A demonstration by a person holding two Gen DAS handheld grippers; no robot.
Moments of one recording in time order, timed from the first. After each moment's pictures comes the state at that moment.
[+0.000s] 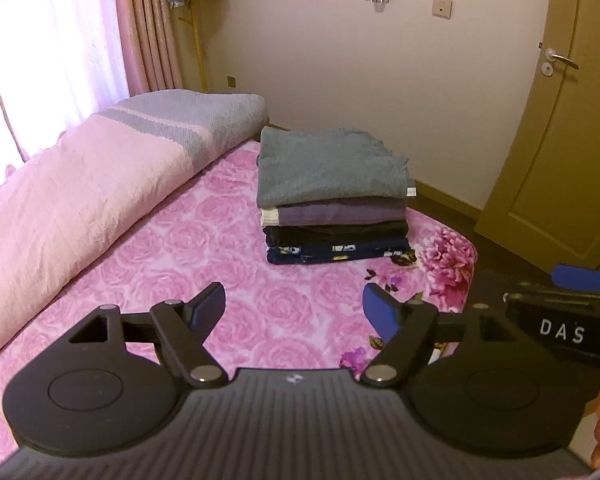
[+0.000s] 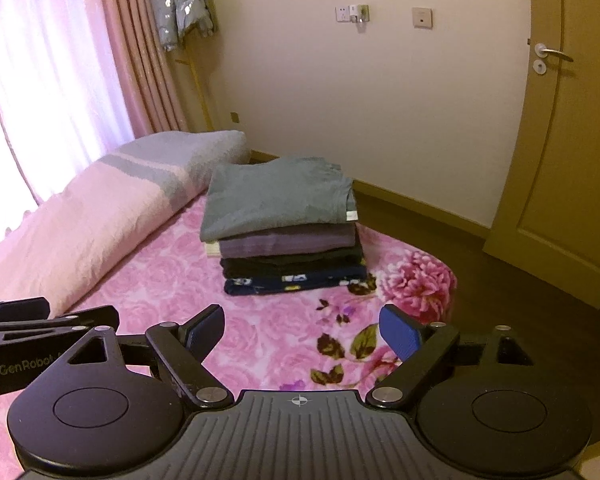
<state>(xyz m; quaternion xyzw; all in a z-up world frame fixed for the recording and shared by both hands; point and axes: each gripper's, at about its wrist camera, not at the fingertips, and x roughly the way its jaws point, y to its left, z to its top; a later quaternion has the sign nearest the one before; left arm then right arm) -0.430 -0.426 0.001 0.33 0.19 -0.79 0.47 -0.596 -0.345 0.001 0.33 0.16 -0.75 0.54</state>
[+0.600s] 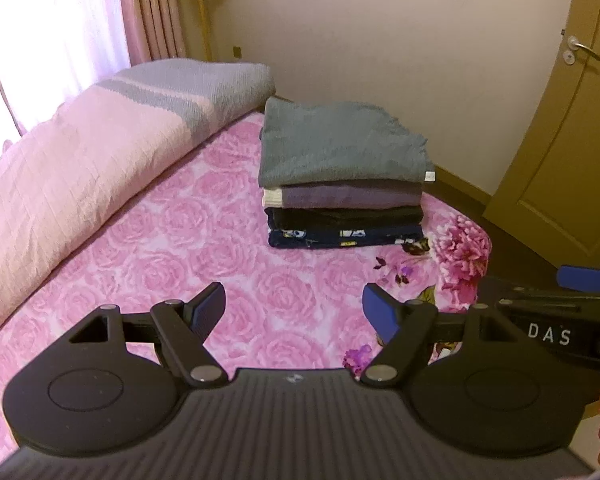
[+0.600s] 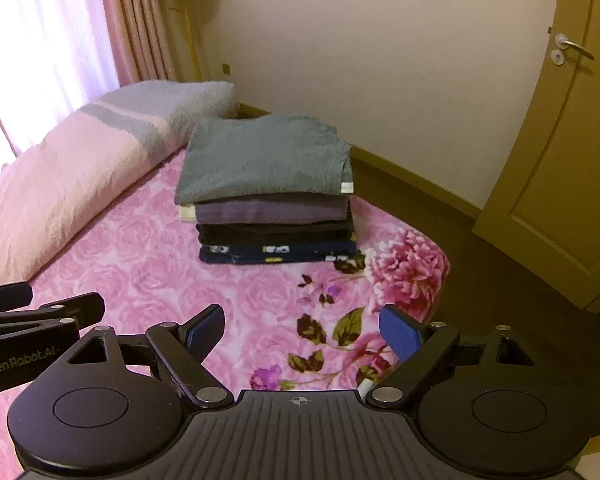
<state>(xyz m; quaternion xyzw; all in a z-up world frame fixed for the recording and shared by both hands) -0.455 -0.478 -0.032 0.36 0.23 -0.77 0.47 -0.614 -0.407 -0.030 0.37 0.23 -0.74 0.52</state>
